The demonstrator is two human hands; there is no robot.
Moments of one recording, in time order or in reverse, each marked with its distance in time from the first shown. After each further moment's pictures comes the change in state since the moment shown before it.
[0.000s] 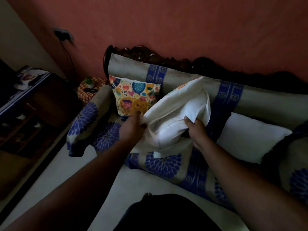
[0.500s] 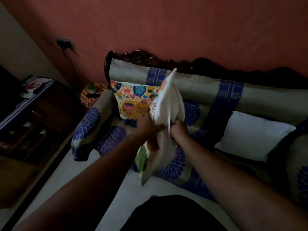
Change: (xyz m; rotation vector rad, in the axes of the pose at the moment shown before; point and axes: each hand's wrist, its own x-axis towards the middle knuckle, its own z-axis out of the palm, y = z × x) left_hand 0.003 0.051 -0.001 -0.351 -0.236 -0.171; right_hand -0.033 -0.029 0.061 -0.335 -0.103 -0.077
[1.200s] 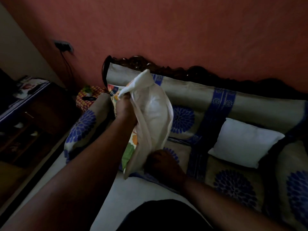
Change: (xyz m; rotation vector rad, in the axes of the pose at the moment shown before) left_hand 0.023 0.042 -0.061 -1.153 0.391 -0.111; right_hand -0.074 0.088 0.027 -0.417 -0.096 -1.349
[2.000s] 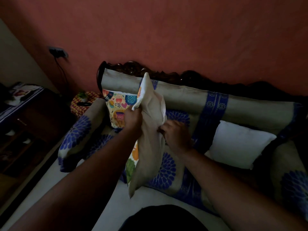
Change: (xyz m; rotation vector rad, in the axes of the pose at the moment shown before) left_hand -0.019 -0.039 0.015 0.308 -0.106 0.175; right_hand 0.061 0.055 -0.085 -0.331 0.157 0.475
